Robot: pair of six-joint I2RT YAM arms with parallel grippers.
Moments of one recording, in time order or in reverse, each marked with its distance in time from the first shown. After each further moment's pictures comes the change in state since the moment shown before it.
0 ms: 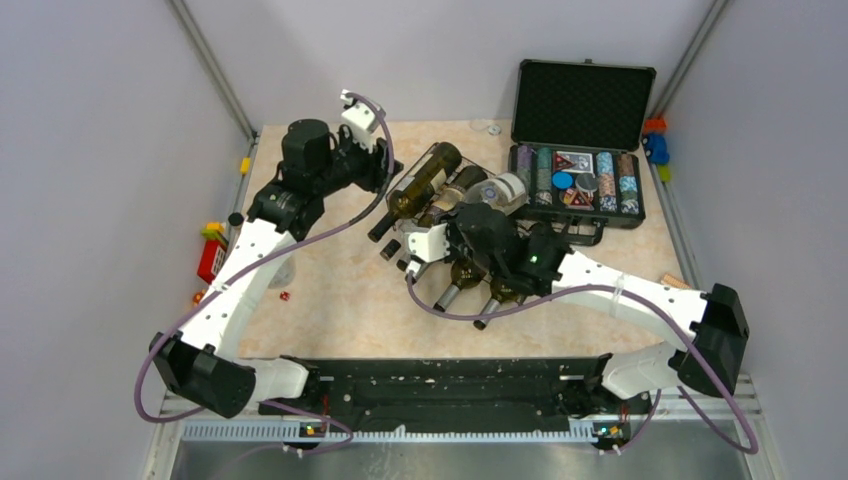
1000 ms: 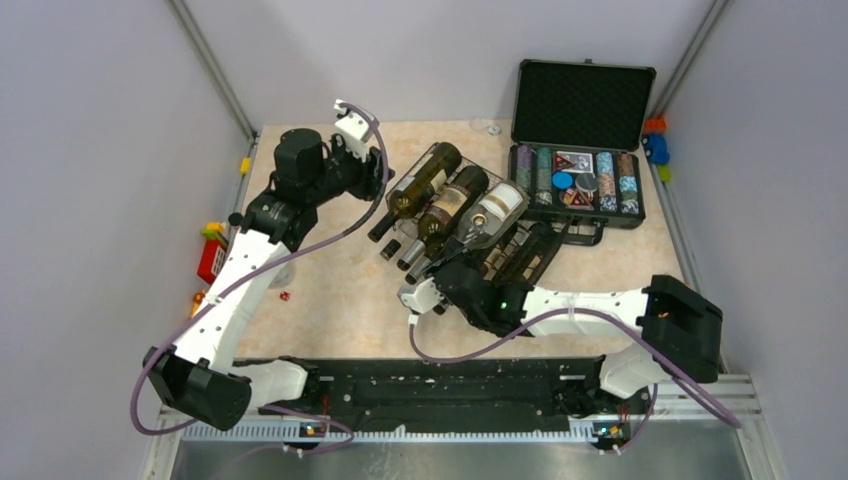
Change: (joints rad) left arm 0.018 -0.062 -0.060 -0.014 -0.021 0.037; right arm 0.160 0.105 -0.316 0.352 0.264 -0.256
